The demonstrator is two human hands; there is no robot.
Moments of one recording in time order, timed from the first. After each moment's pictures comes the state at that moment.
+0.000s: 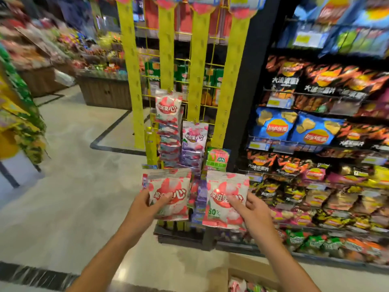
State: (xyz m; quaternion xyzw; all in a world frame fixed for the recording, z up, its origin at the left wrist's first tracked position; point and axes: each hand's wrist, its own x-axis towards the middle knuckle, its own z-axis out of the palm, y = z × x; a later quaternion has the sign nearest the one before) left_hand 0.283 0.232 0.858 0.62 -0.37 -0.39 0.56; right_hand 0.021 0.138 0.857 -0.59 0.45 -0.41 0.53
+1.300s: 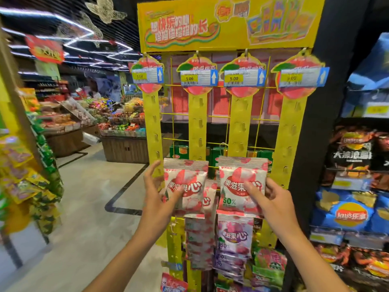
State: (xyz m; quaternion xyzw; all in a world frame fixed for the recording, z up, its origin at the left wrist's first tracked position) left_hand 0.463 0.001 1.000 0.50 -0.50 -0.17 0.68; right_hand 0.214 -0.089 1.014 -0.65 0.29 -0.55 0.44
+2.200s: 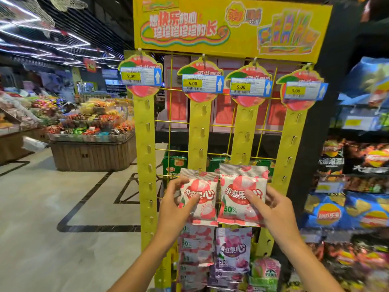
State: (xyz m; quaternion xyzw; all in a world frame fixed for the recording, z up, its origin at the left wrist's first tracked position) left_hand 0.489 -0.079 0.980 0.50 -0.56 -0.19 0.63; right_hand 0.250 -0.095 1.013 -0.62 0.36 -0.59 0.37
